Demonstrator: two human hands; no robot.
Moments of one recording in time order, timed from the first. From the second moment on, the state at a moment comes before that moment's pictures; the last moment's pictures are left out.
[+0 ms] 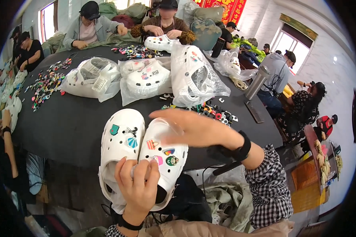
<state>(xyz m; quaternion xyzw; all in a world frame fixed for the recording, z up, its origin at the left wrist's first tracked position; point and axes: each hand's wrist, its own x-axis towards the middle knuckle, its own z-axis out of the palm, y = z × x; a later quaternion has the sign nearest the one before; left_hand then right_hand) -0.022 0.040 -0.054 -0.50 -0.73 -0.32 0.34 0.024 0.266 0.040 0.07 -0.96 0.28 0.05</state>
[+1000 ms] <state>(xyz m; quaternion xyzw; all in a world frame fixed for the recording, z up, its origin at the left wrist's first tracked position) -0.041 0.042 0.004 -0.44 -0.78 -0.36 0.27 0.025 0.368 -0.060 -0.12 -0.95 0.15 0.24</state>
